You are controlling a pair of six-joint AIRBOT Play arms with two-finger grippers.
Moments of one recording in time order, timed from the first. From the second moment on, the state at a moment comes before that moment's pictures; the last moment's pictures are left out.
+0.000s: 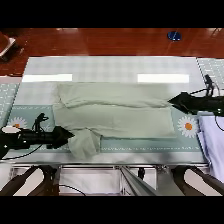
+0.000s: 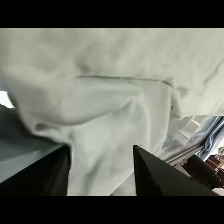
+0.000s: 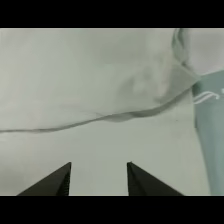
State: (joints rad) left arm 0.36 -1.02 0.24 0.72 -1.17 -1.20; right arm -0.41 -1.12 0.75 -0.79 1.10 1.28
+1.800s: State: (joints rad) left arm 0.16 -1.34 0.93 0.60 -0.94 -1.21; right arm -0.28 -1.48 1.17 -0.89 1.21 1.29
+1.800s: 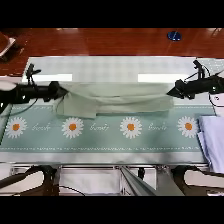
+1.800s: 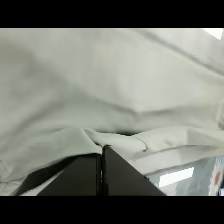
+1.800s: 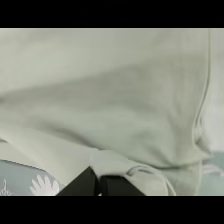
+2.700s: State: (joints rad) left arm 0.33 -1.56 1.29 1.02 -1.36 -1.39; right arm -0.47 -1.68 1.37 -0.95 1.23 1.31
